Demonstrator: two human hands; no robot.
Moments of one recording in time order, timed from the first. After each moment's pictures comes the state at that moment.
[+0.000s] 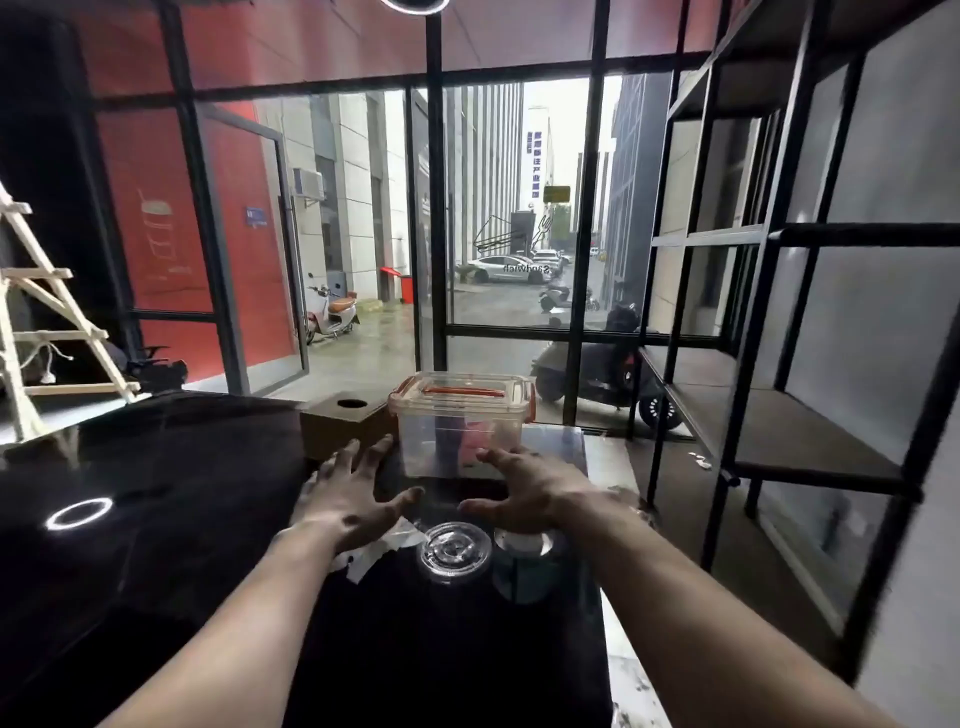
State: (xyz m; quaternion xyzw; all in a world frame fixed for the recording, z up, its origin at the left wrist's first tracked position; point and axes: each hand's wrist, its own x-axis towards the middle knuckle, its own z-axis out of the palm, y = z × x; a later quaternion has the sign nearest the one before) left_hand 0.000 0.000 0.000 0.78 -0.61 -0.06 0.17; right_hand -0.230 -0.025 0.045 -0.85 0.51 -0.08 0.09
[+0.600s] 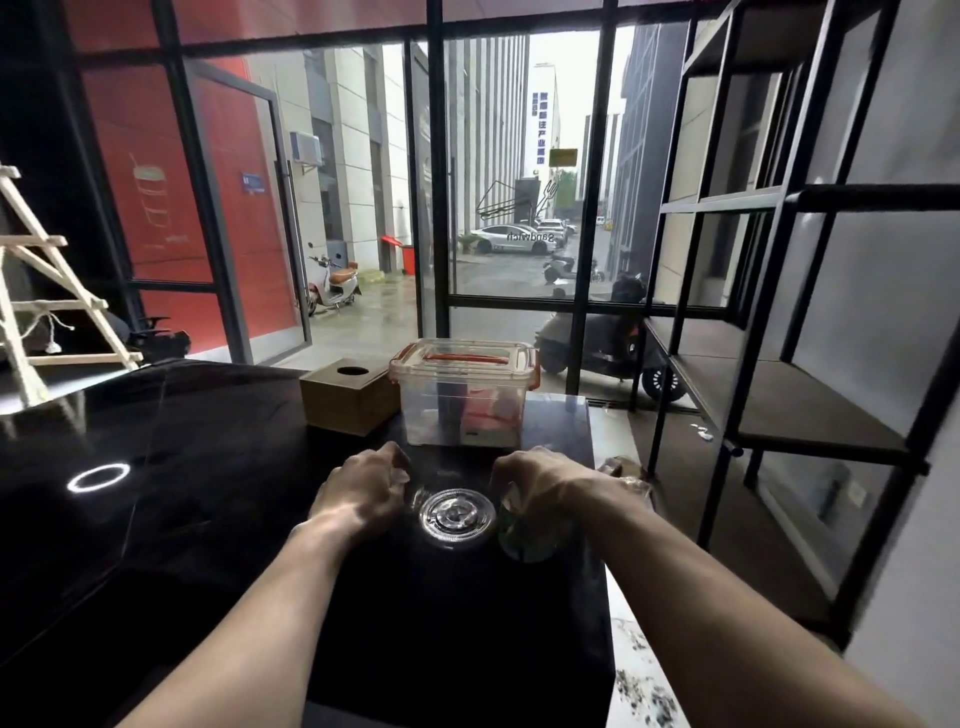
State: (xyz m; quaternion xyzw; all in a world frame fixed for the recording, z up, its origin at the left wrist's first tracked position) left_hand -0.011 -0.002 -0.024 0.75 -0.61 -0.09 0.23; right_hand -0.238 -0.030 0.029 -0.85 0.51 0.01 0.14
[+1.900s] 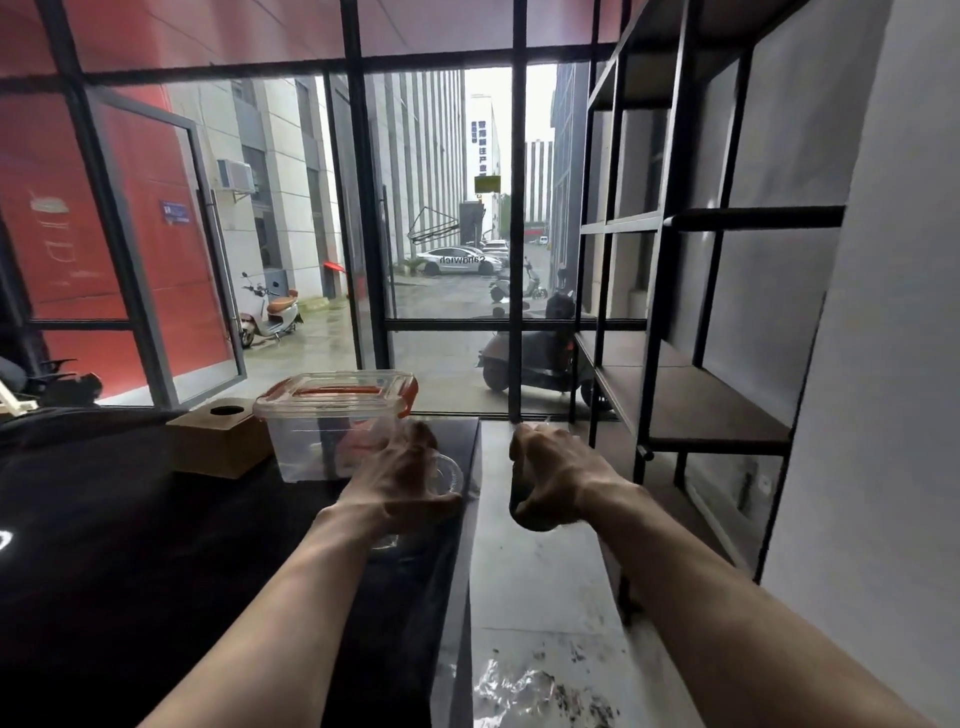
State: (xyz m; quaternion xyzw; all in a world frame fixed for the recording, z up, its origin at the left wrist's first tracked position) left_hand -0.203 -0.025 0.029 0.64 -0.74 -0.05 0.20; right_hand -0.410 -0.035 0.047 -0.80 0.57 -0.15 0.05
